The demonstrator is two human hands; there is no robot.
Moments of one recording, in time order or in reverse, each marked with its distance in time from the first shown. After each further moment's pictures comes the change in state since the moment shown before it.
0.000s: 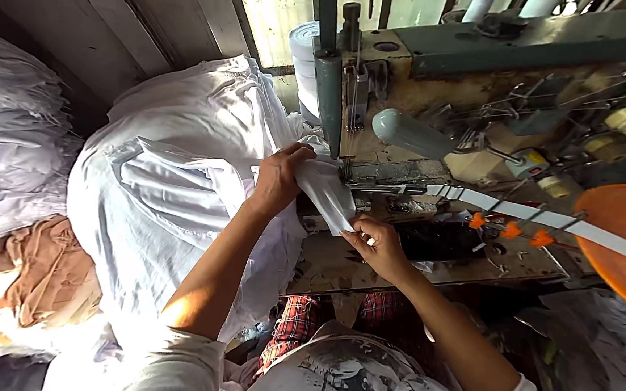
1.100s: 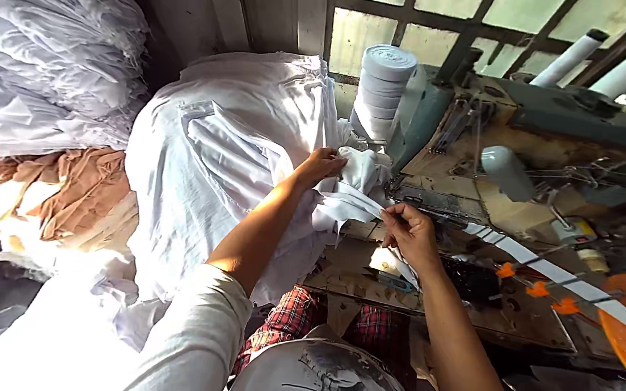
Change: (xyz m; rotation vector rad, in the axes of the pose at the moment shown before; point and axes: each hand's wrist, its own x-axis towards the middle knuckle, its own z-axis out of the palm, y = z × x) left_hand -0.002 -0.051 0.017 -0.841 -0.041 -0.809; right_hand 0.052 -0.034 -0.008 0.183 -0.032 0.230
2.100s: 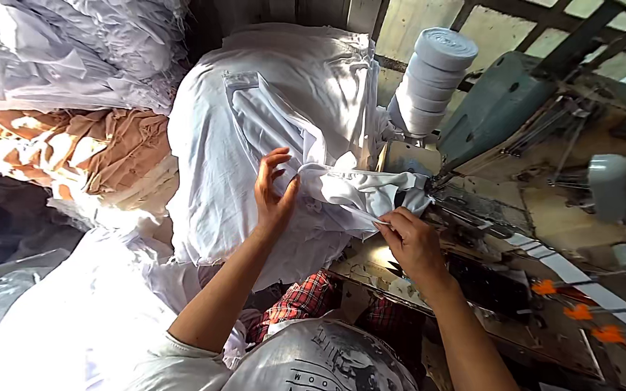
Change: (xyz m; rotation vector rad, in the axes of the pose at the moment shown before) left_hand -0.159 -0.069 -0.049 0.146 0.712 0.644; right_hand -0.011 -0.005 0.047 -0.697 -0.144 -0.468
